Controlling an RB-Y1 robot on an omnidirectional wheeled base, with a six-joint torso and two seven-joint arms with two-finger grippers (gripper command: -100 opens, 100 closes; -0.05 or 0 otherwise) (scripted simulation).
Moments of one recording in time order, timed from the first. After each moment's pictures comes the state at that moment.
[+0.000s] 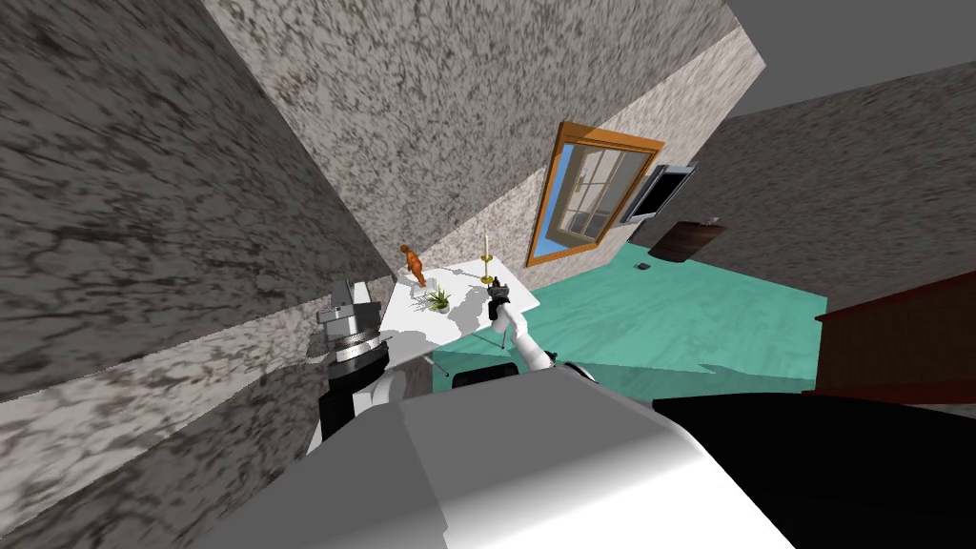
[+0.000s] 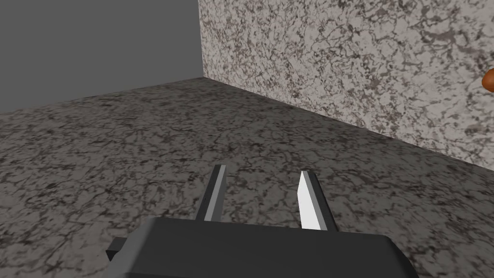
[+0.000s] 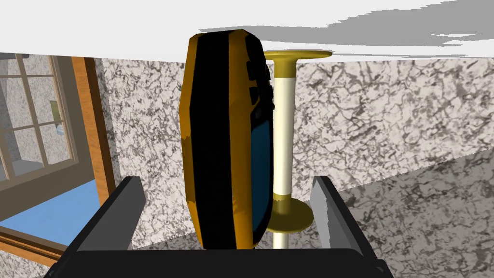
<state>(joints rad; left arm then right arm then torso) 0.53 0.01 -0.01 -2.30 0.09 -0.53 -0.14 -0.23 0.01 0.30 -1.35 1.01 0.54 0.41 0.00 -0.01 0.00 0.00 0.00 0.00</state>
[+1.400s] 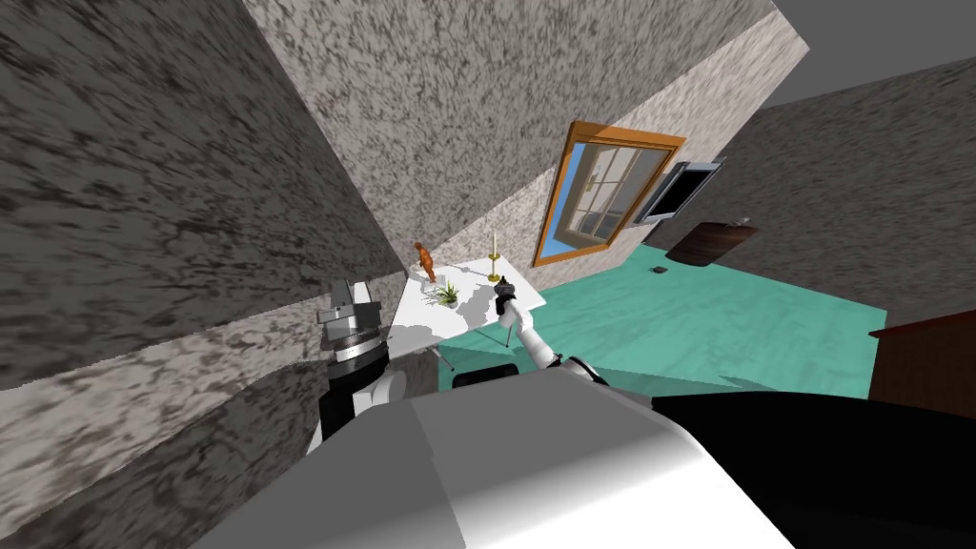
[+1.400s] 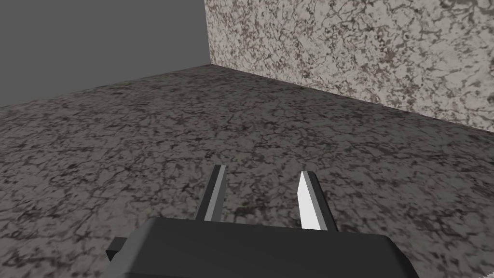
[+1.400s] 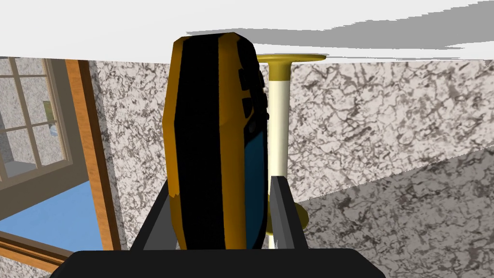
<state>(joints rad) 0.53 0.01 -0.01 -2.30 0.09 -0.53 -0.14 -0.27 -0.03 0.21 -1.28 0.98 0.48 0.42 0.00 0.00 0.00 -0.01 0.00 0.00</state>
